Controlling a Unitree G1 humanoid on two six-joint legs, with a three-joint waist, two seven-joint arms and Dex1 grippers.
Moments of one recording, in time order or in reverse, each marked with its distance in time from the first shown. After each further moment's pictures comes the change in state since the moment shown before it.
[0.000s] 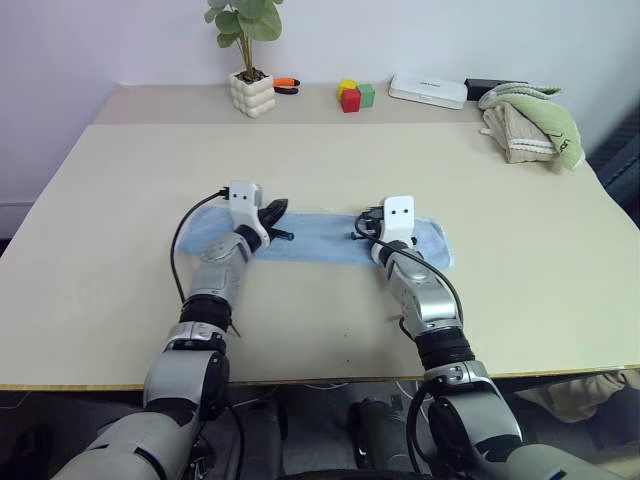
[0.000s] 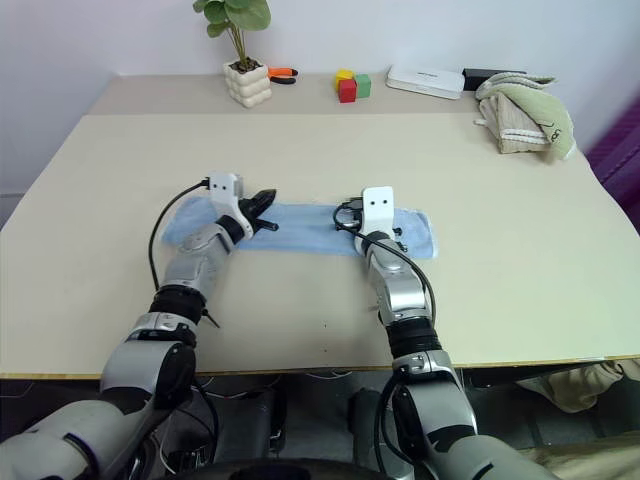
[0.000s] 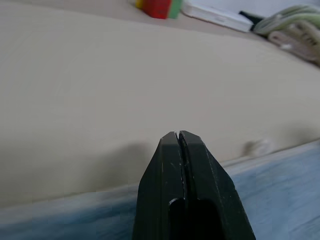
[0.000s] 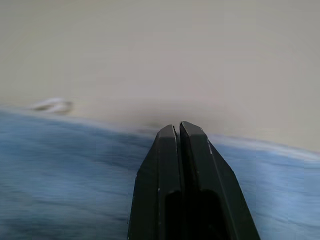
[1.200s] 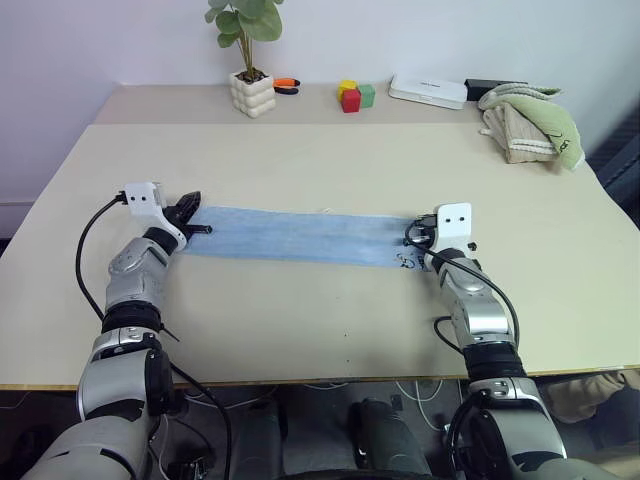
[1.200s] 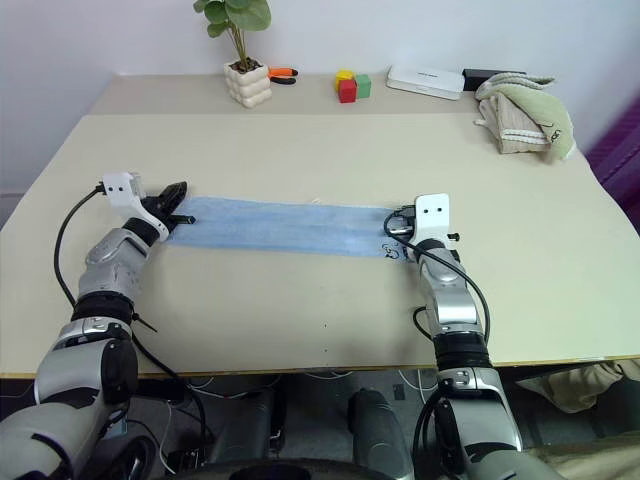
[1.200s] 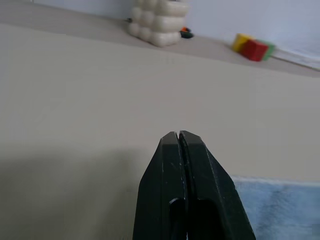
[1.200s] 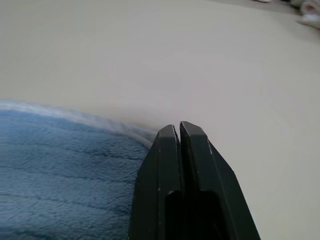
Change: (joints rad) left arm 0.012 0.256 0.176 0.112 -0.108 -0.065 -0.151; right arm 0.103 -0.194 -0.069 -0.077 0.034 -0.049 0.092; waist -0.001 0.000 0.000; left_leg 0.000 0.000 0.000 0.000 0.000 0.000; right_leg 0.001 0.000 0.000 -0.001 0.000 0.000
